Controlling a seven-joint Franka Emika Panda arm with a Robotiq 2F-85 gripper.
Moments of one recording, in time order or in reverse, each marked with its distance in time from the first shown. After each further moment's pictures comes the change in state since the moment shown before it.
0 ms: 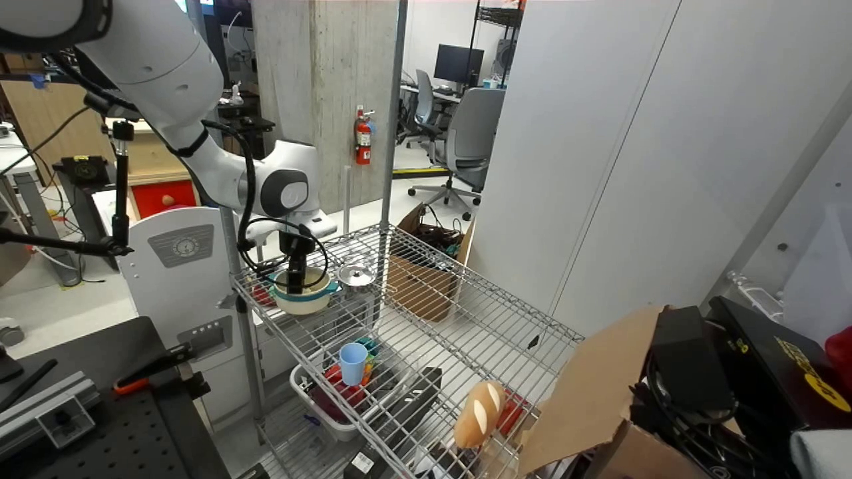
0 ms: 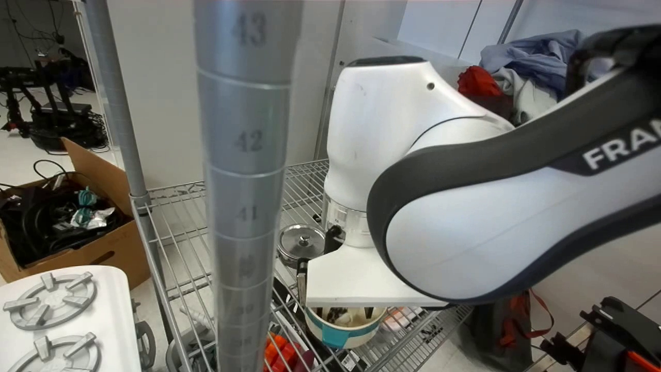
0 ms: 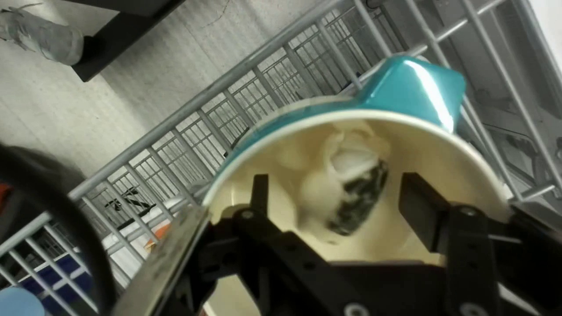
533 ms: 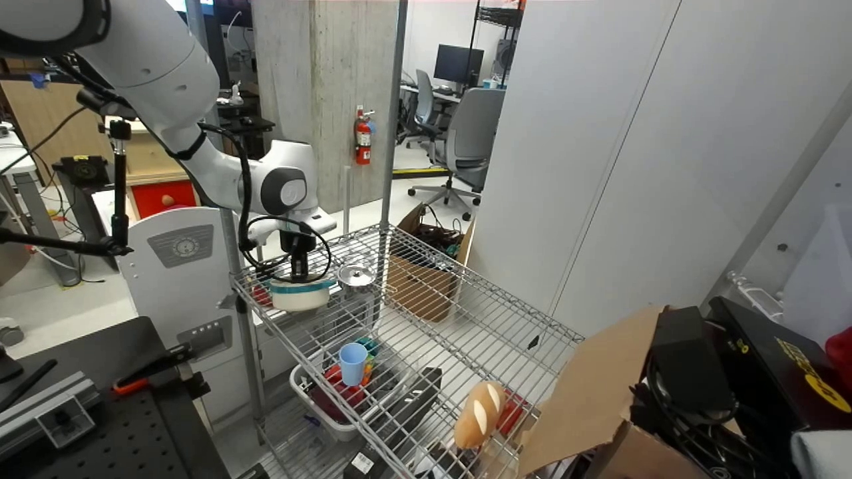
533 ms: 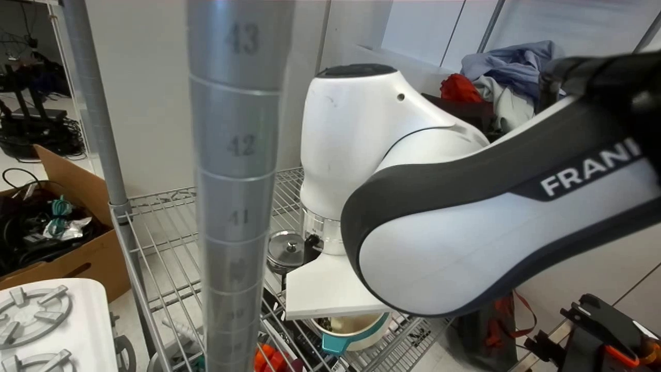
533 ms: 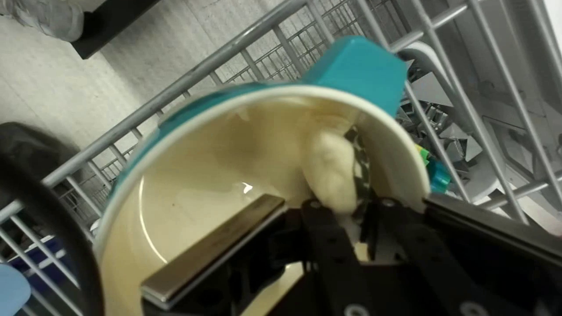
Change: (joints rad) arm 0.054 0.025 -0.047 0.036 -0.016 -0.001 -0.002
